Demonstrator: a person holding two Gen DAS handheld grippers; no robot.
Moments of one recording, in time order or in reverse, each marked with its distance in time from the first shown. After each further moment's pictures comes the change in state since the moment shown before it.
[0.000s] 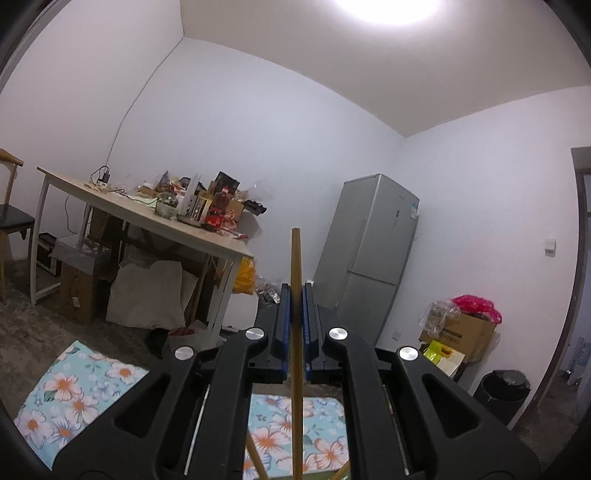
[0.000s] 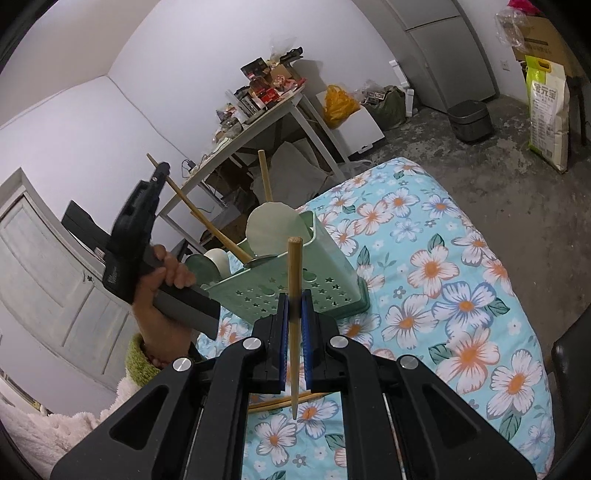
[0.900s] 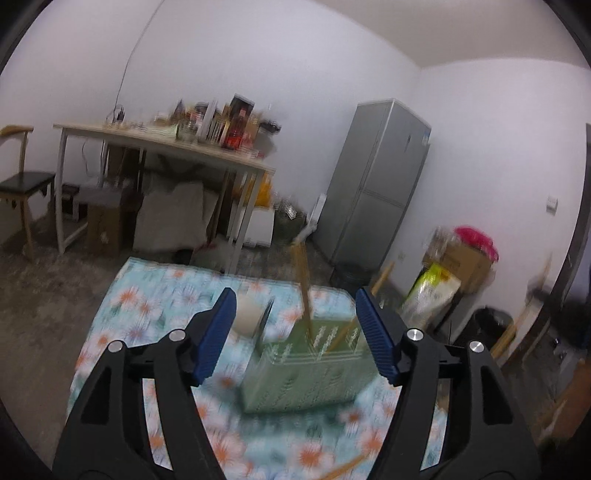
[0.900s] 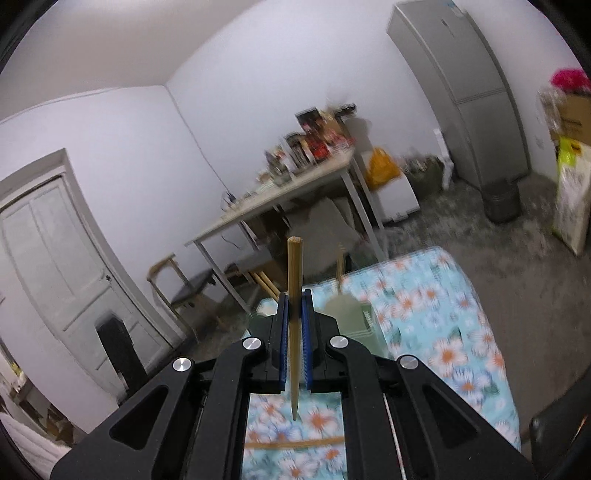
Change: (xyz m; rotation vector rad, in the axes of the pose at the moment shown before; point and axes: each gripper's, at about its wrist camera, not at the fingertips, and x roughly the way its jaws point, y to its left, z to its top) left arm -0.126 0.042 -0.010 -0.011 0.383 0.046; right arm -0.064 0.073 0.043 -0.211 -0.218 0.097
